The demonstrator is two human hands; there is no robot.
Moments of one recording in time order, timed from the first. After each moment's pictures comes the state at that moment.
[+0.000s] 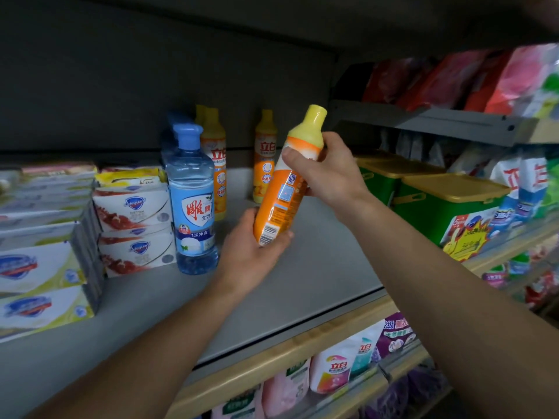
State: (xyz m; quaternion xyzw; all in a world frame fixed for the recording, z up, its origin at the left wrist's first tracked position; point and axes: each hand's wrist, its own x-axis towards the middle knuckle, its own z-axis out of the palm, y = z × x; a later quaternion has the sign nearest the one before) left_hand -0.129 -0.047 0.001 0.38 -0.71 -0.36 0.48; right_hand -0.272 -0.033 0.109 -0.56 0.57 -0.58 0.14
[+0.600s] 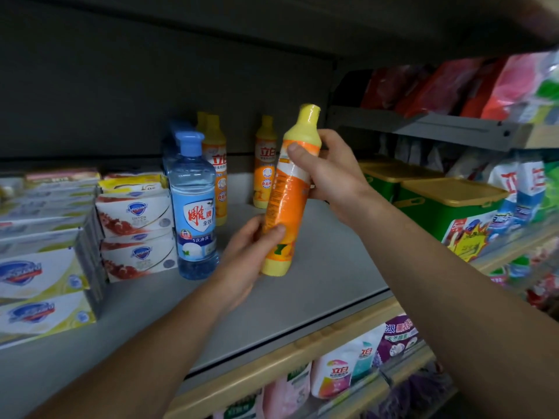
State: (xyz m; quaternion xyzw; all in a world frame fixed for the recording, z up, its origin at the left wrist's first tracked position) left_hand -0.129 -0.041 0.008 0.25 -0.56 -0.64 0.46; right_hand -0.273 -0.027 0.118 -0.55 0.53 -0.59 0.23
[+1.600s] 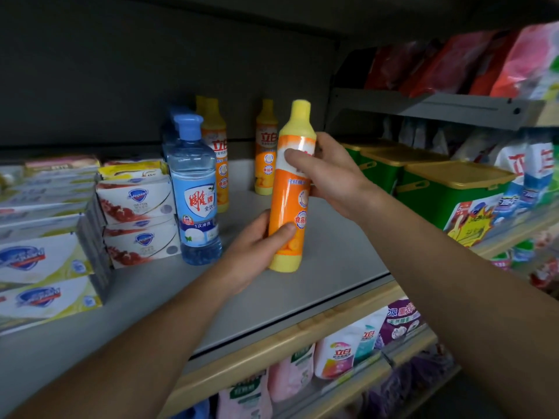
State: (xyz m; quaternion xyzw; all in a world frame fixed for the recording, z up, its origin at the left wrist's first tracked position) left_hand -0.129 -0.044 -0.003 0.26 -0.64 -0.60 0.40; right_hand -0.275 -0.026 0.102 -0.57 0.56 -0.54 0.27
